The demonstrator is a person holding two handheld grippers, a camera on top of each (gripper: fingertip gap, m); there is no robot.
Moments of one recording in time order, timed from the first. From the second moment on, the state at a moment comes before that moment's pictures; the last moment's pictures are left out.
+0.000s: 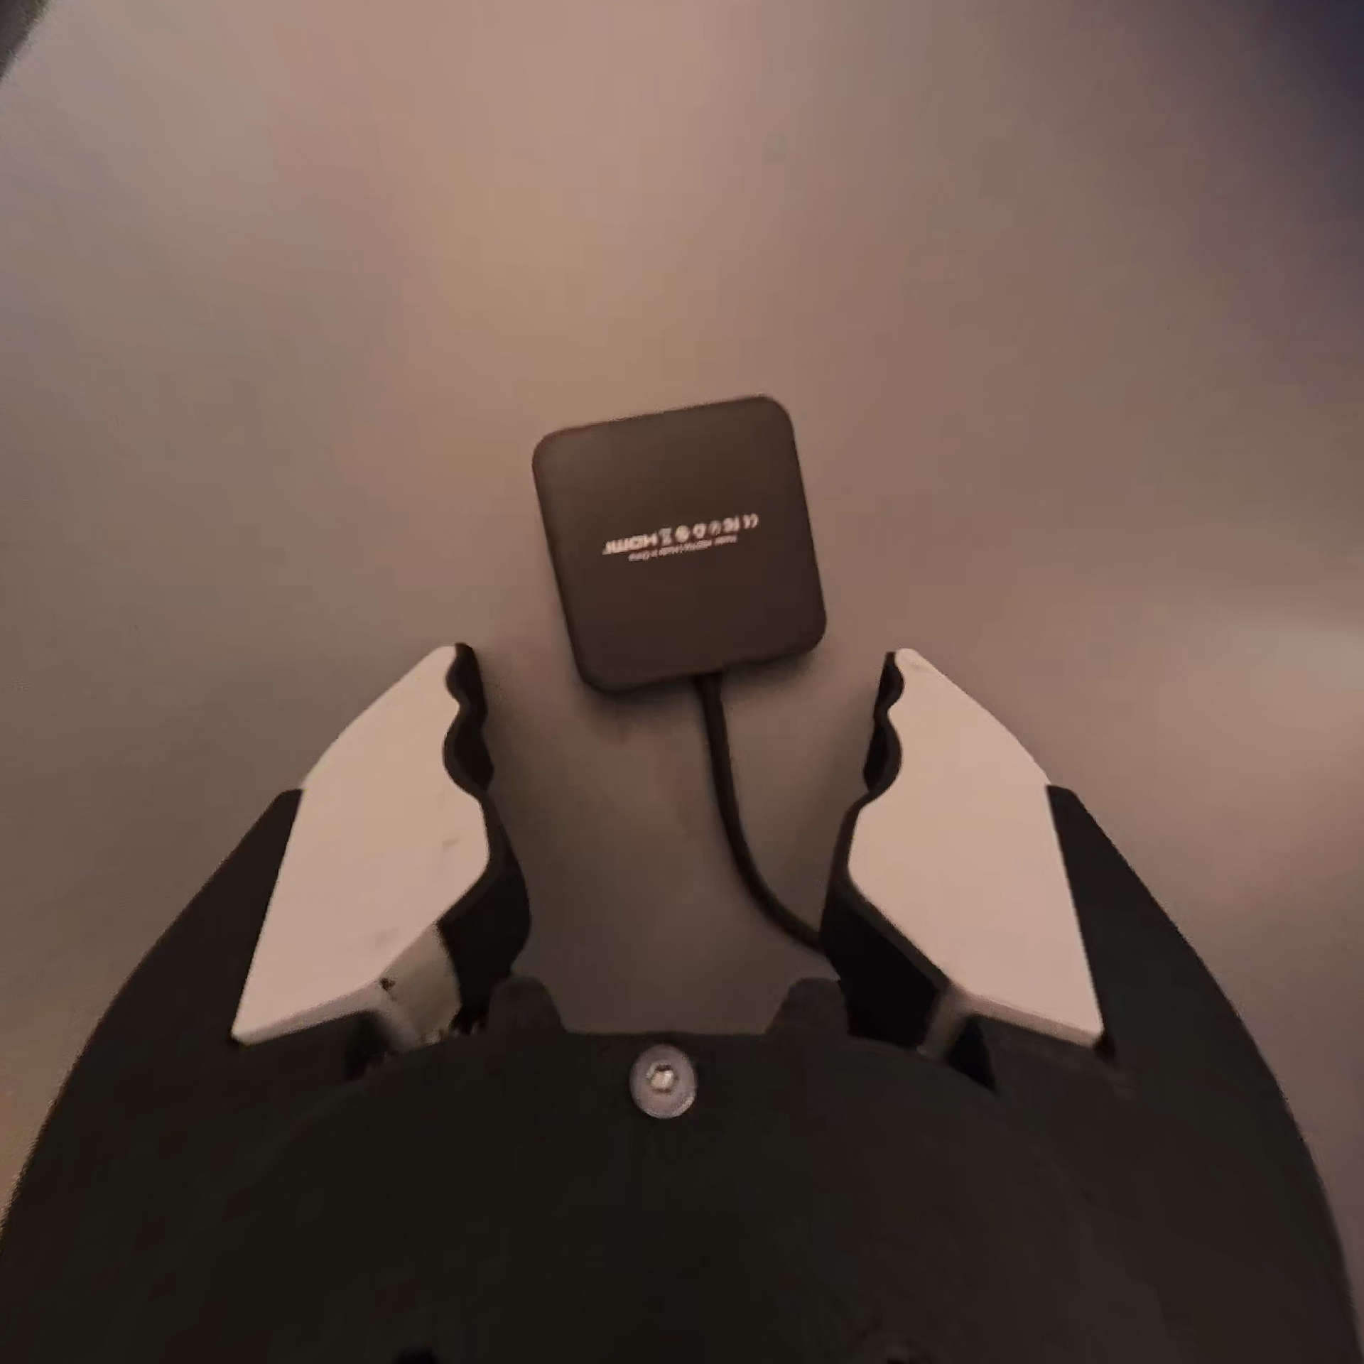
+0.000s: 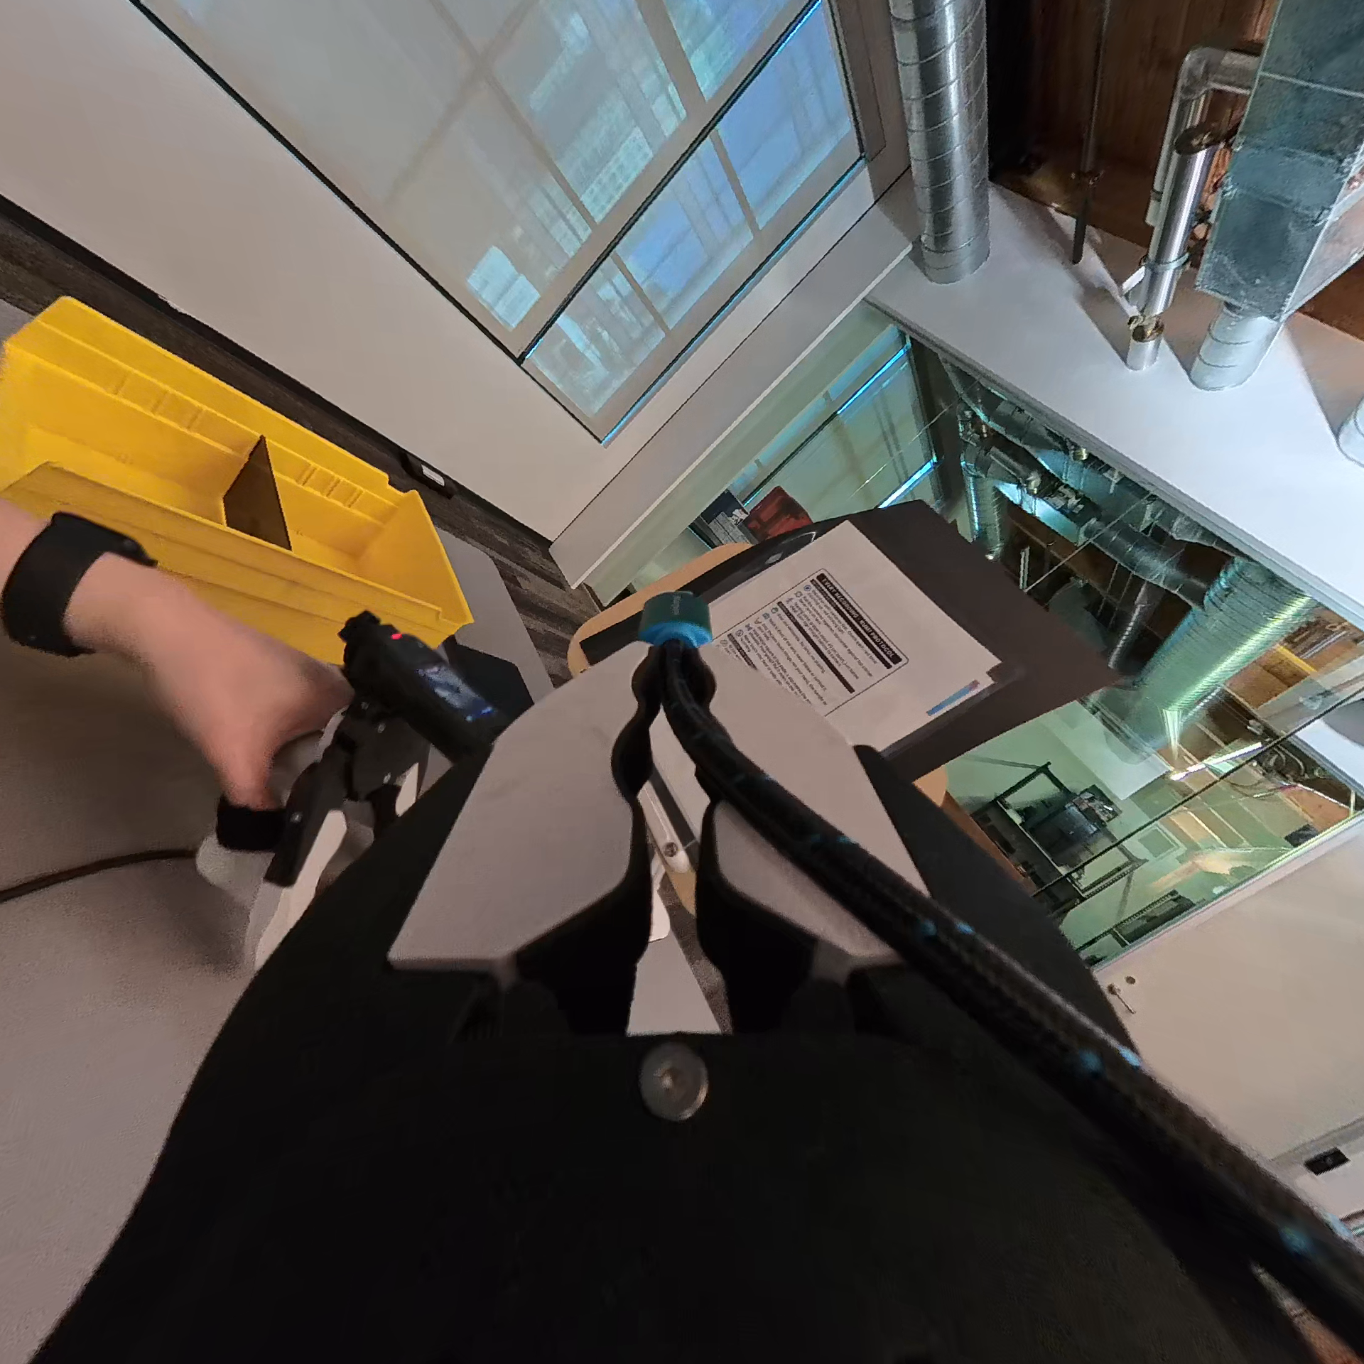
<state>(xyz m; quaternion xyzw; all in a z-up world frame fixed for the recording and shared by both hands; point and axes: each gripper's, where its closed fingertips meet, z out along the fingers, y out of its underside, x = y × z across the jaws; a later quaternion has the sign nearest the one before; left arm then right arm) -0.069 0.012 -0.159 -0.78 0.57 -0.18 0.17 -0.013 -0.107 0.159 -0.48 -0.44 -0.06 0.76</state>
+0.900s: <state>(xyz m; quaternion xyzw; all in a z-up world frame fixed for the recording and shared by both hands) -0.057 0.026 -0.153 -0.80 0.52 -0.19 0.22 -0.008 -0.106 0.159 -0.49 -0.44 -0.07 0.75</state>
